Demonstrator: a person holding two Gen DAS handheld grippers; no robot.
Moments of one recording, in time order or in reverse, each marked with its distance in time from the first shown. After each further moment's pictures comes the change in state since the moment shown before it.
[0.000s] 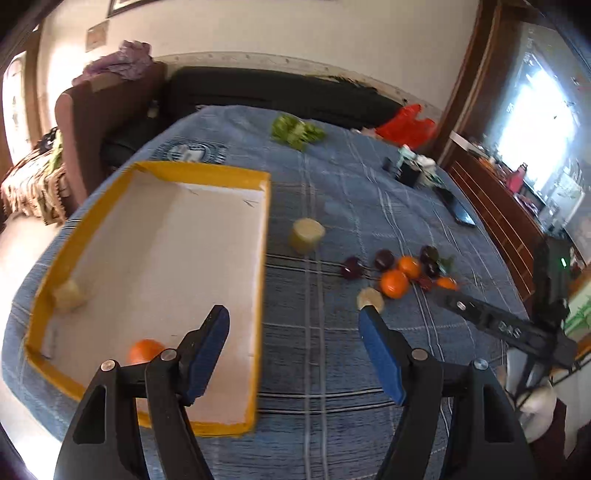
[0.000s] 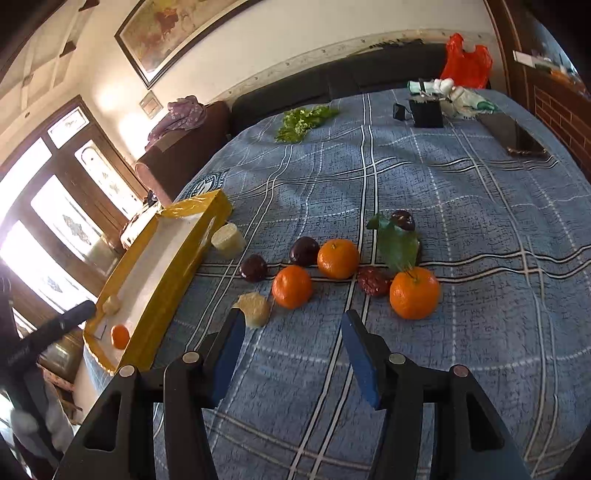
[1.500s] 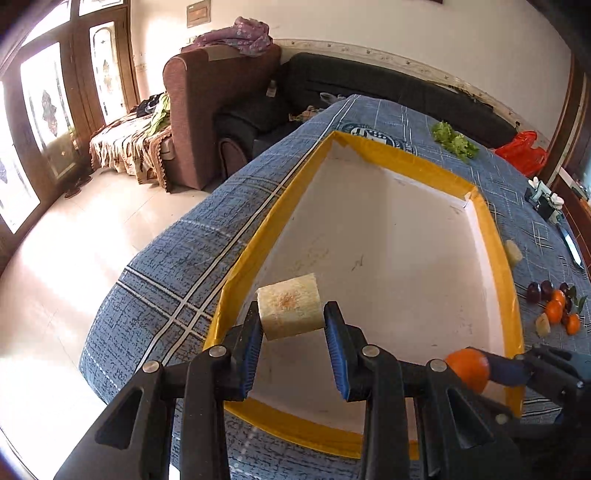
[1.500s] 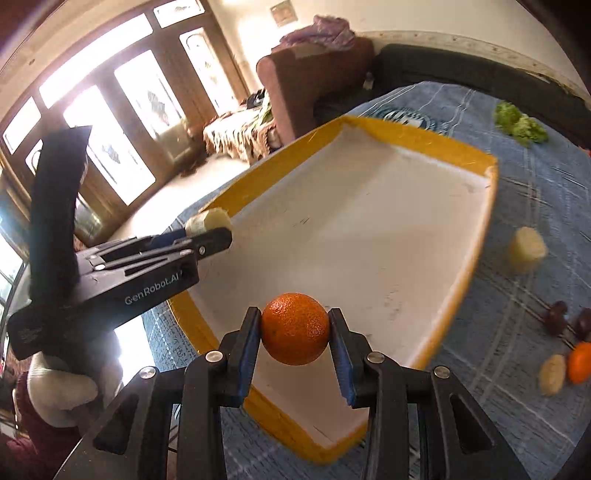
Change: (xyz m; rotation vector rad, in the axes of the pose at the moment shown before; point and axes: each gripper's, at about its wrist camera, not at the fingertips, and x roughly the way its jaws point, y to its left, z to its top) left arm -0.006 0.181 -0.016 -0.214 0.018 0.362; right arm 0.114 0.237 -0.051 -0.479 0.275 0.197
